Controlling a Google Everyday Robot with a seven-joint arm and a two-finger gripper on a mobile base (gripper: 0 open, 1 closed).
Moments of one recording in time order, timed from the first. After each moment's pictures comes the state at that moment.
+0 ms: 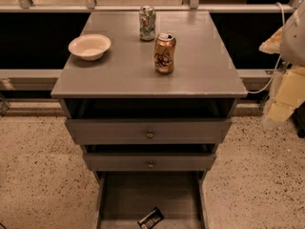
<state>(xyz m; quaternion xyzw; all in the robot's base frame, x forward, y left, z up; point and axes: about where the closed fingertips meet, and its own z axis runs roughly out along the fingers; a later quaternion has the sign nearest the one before) 0.438 -0.217 0.977 -0.60 0.78 -0.04 0.16</state>
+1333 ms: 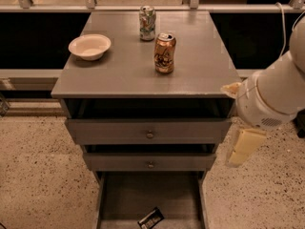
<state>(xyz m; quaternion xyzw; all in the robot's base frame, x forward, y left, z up) 0.432 -0.172 0.870 -0.66 0.72 -0.03 0.20</state>
